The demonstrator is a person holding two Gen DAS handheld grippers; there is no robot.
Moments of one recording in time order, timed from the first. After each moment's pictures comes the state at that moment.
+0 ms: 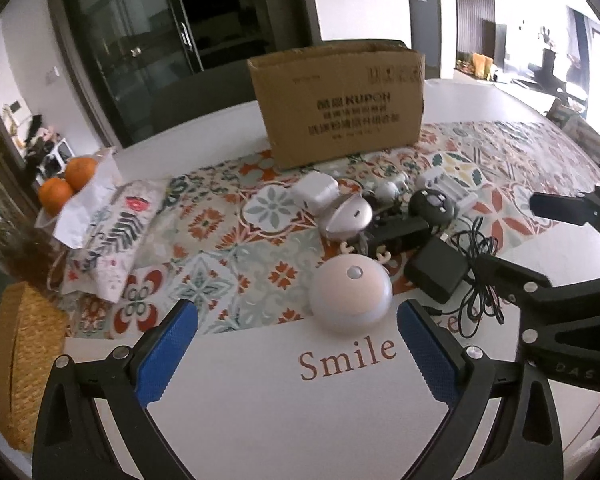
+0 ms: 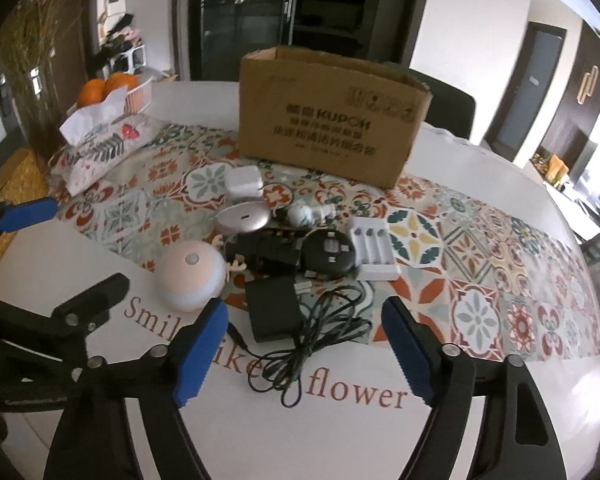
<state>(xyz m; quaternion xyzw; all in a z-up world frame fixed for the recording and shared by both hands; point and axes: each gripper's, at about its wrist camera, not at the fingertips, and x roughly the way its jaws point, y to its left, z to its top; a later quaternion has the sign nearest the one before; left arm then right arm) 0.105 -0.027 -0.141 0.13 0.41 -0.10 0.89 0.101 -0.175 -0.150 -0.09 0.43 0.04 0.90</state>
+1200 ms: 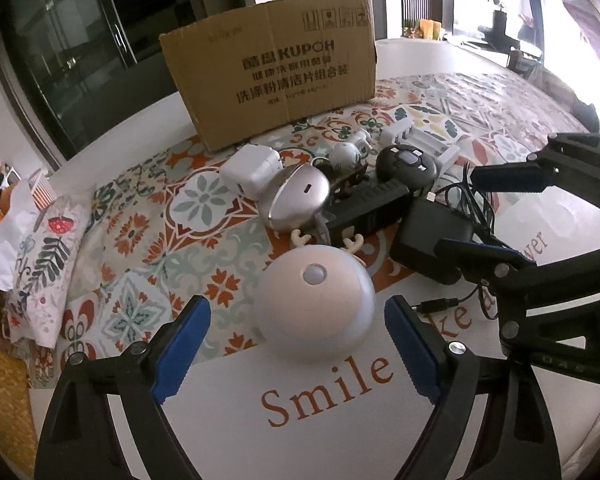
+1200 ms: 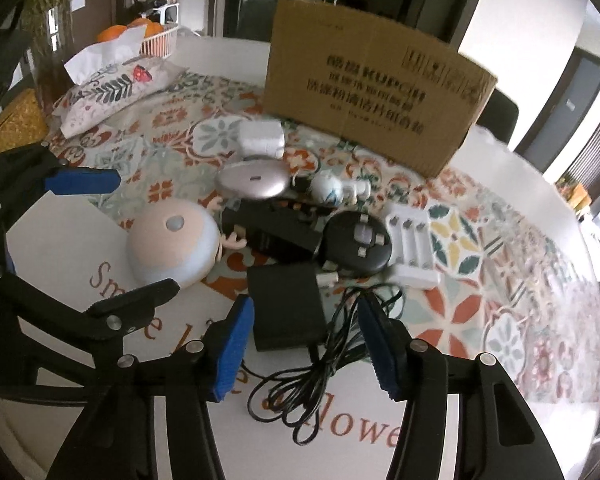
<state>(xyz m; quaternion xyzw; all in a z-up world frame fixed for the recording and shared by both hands) 0.139 -0.053 -0.194 0.18 0.44 -0.19 0.86 0.136 -0.168 -0.195 -0.15 0.46 0.09 0.87</state>
